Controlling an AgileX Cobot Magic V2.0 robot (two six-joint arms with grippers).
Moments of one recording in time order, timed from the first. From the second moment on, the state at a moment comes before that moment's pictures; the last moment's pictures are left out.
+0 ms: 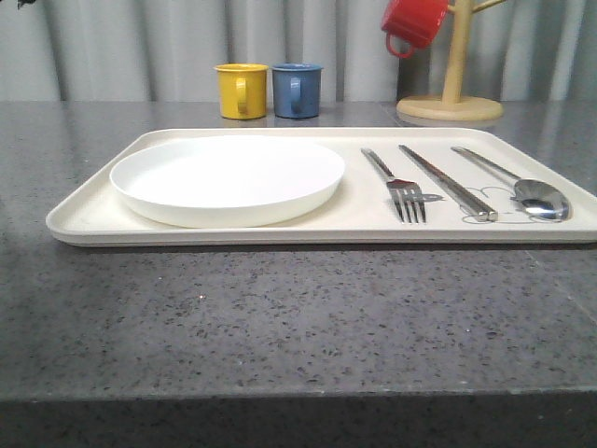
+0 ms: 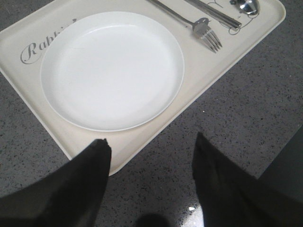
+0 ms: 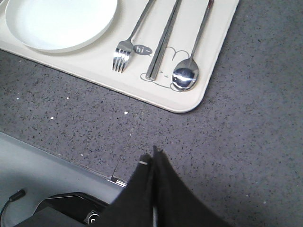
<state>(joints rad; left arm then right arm) -0.65 0.98 -0.97 -0.08 0.81 0.16 0.20 0.60 -0.94 0.19 1.14 -0.11</state>
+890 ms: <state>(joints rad) -0.65 0.98 -0.97 -0.05 0.81 0.16 0.20 0.60 -0.94 0.19 1.09 -0.05</state>
